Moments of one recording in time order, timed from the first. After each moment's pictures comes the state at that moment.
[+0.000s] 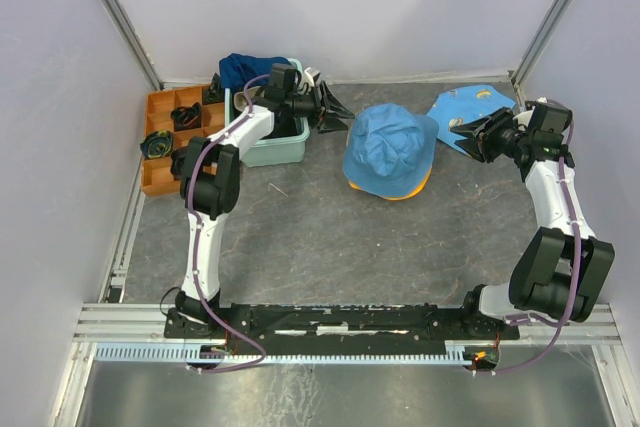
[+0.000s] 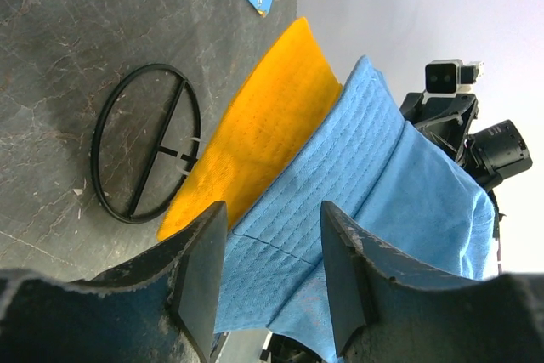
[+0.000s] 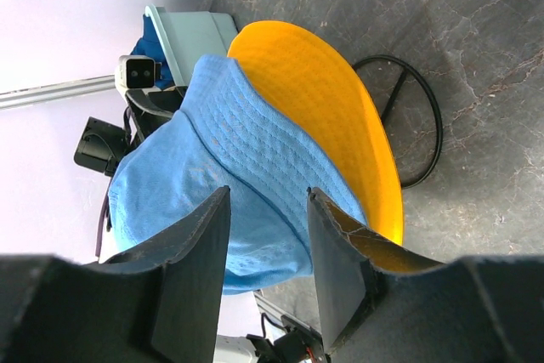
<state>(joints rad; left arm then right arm) -0.34 2.28 1.86 -0.16 0.93 -0.98 -0.30 1.40 1.06 -0.31 -0.71 0.92</state>
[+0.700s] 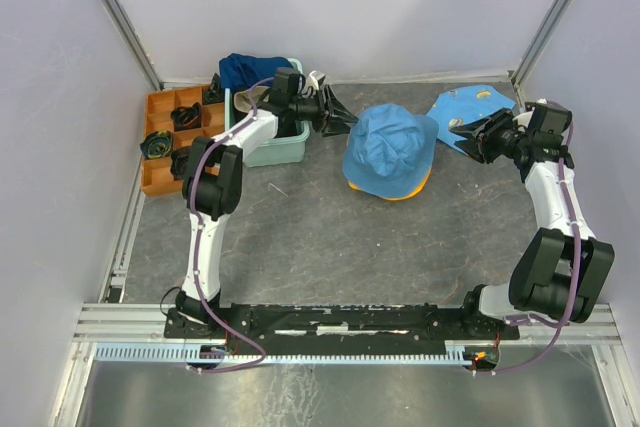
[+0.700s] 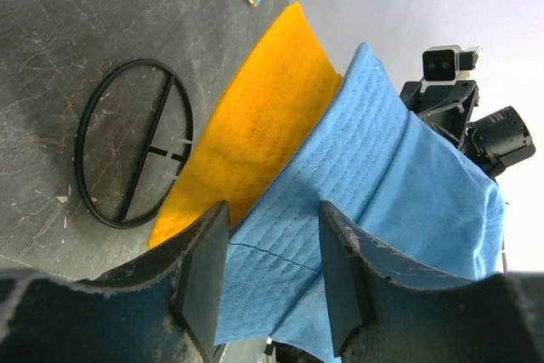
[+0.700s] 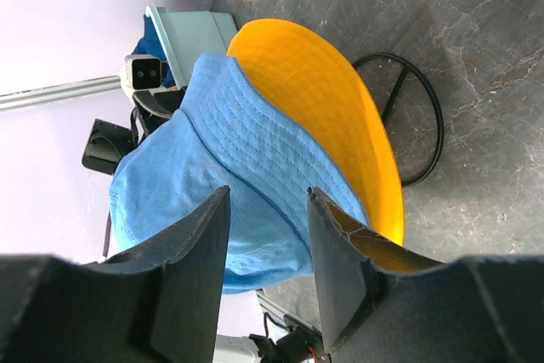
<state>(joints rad) -0.37 2.28 1.83 -0.09 0.95 -1.00 -0.30 1.39 1.05 -0.31 -0.71 0.93</state>
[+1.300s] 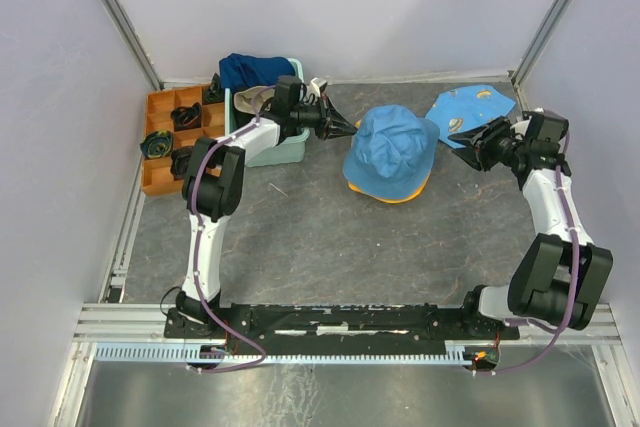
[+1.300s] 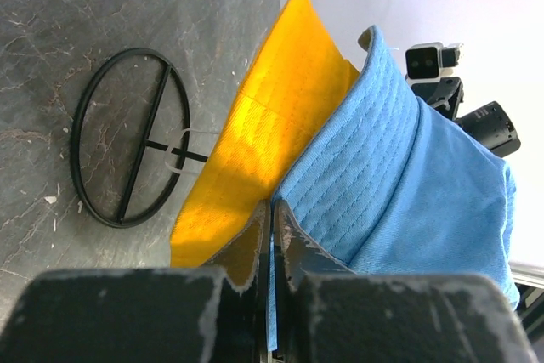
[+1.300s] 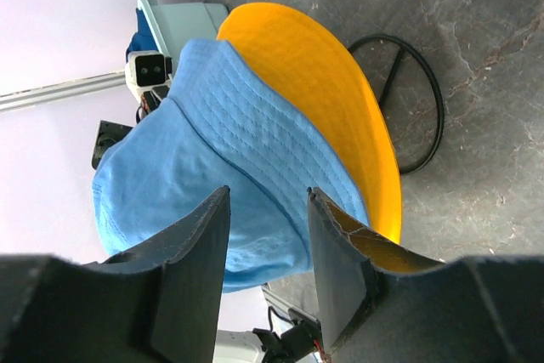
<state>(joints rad) -0.38 2.27 1.71 0.08 0.97 -1.08 -0.30 1.37 1.00 -0.29 -0.71 0.95</state>
